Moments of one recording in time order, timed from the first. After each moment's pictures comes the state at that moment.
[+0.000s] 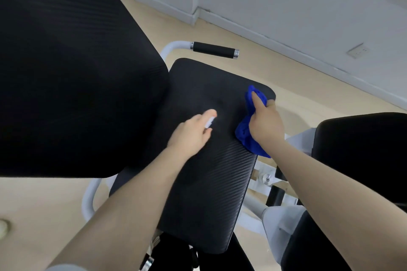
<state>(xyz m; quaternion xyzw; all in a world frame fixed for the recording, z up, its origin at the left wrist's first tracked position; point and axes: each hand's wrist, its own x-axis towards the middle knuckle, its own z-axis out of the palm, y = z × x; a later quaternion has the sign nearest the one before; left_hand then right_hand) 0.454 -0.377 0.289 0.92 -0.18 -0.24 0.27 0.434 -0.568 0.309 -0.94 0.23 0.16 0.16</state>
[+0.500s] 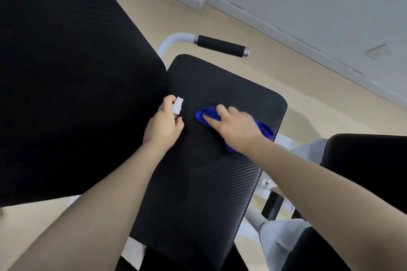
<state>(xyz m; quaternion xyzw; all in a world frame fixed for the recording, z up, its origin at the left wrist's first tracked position) 0.502 -0.353 0.256 0.93 0.03 -0.21 0.30 0.479 -0.539 0.273 -0.95 -0.17 0.26 -0.06</state>
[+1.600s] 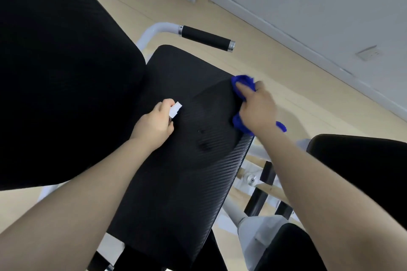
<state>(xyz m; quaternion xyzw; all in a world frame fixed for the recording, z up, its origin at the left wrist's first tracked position) 0.488 -0.374 0.251 0.93 -0.06 -0.28 0.21 0.492 -0.616 0.271 -0.97 0.12 0.18 0.09</state>
